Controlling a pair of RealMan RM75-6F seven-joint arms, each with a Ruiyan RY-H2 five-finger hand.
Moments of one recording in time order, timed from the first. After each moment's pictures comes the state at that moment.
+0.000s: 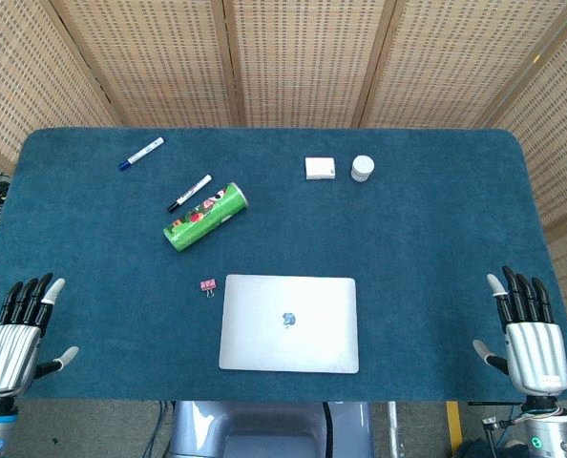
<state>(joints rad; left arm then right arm) -0.03 -1.22 0.01 -1.70 1.63 1.57 0.26 0.03 -1.22 0.08 -1.68 -1.60 1.61 -0.26</state>
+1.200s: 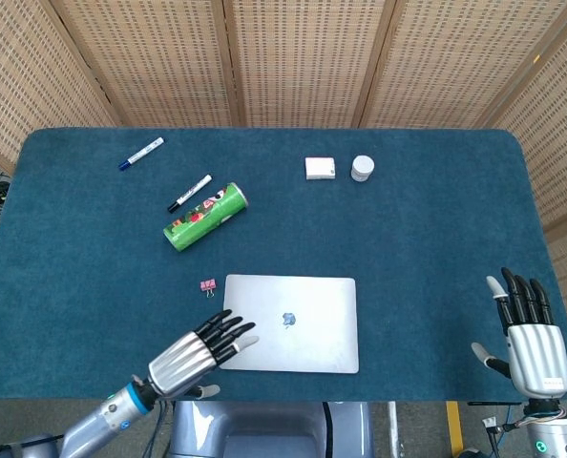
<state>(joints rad) -0.44 -1.49 0.03 -1.66 1.96 1.08 0.18 0.03 -1.19 0.07 -1.70 -1.61 1.61 -0.20</state>
